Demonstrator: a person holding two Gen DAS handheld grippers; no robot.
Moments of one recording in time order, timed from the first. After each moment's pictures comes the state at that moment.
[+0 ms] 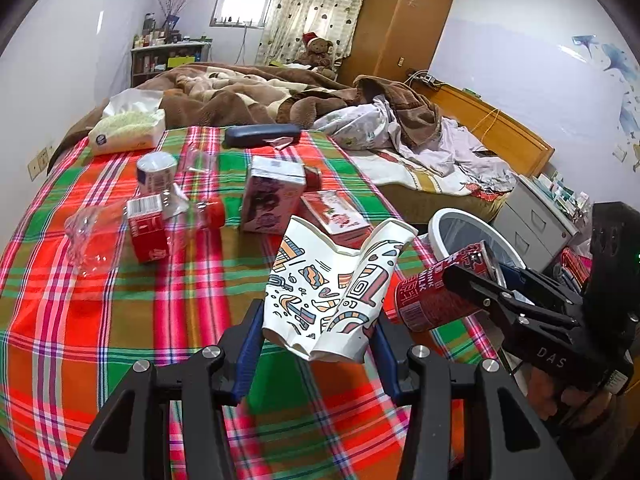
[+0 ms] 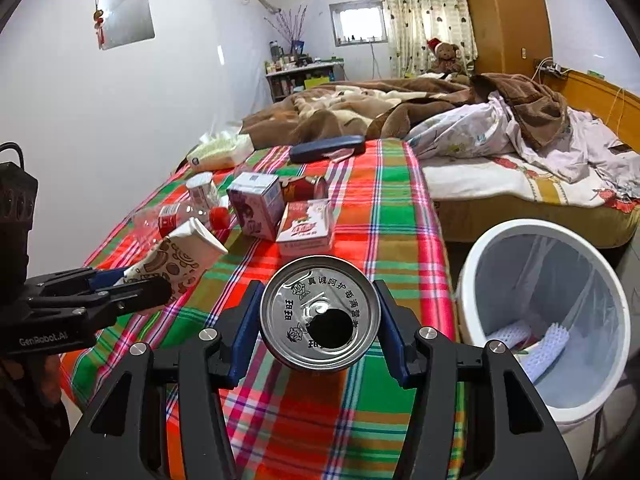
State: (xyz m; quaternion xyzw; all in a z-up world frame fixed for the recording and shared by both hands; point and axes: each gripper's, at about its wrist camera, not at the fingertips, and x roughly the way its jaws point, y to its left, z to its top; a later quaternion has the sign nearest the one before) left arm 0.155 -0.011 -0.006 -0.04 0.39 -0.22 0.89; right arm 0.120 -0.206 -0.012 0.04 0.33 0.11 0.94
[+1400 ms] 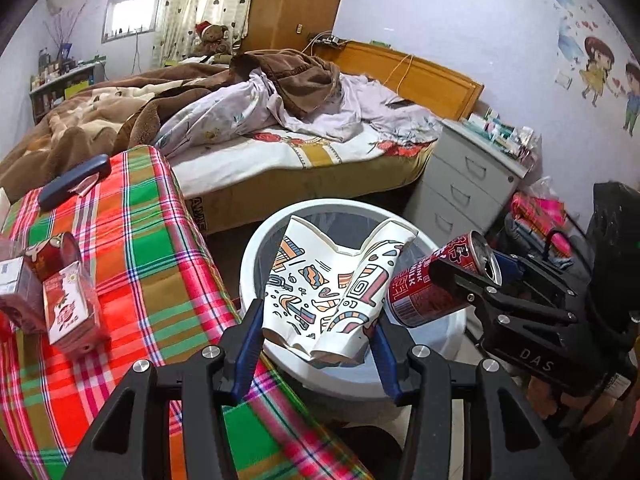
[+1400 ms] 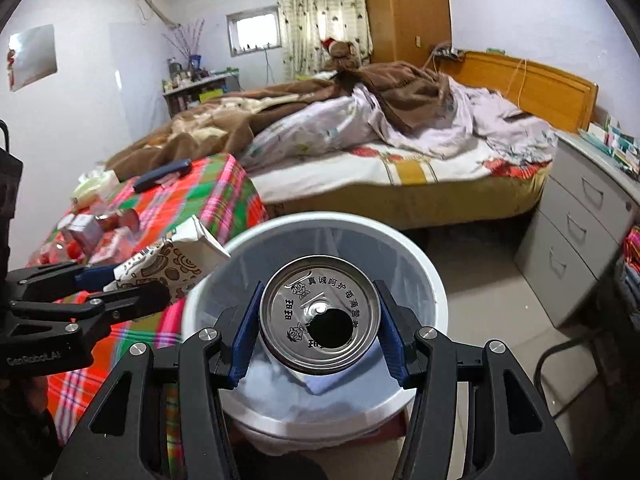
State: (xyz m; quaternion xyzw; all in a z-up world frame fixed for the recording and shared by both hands) left arm 0.182 -0.252 -0.009 0.05 0.39 -0.34 0.85; right arm 0.117 -0.369 -0.014 0.05 0.34 -0.06 0.94
